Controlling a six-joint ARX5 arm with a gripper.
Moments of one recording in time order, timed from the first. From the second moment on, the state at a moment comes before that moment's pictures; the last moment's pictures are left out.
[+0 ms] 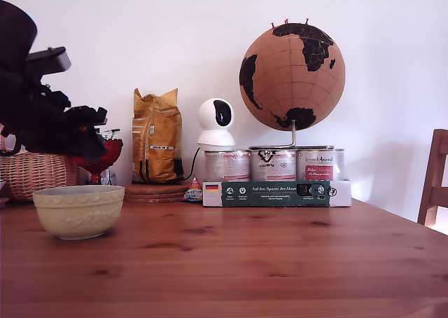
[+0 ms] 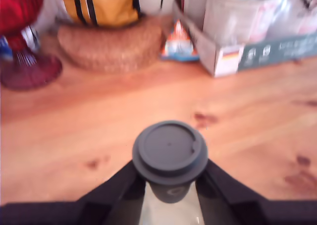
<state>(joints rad) -0.17 1.65 0.83 0.33 0.20 0.02</state>
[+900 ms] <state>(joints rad) -0.17 1.65 1.02 -0.17 0.18 0.03</state>
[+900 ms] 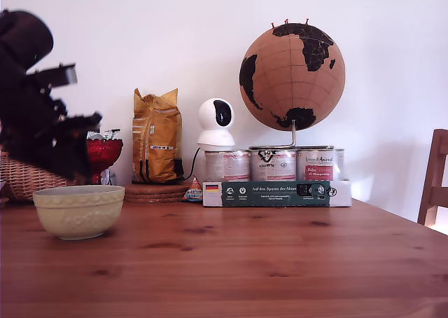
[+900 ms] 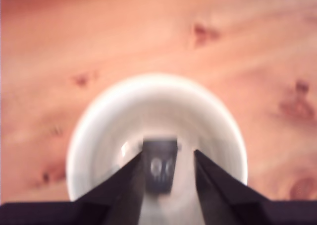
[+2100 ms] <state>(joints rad) -0.04 0.90 0.73 -0.21 0.05 0.03</state>
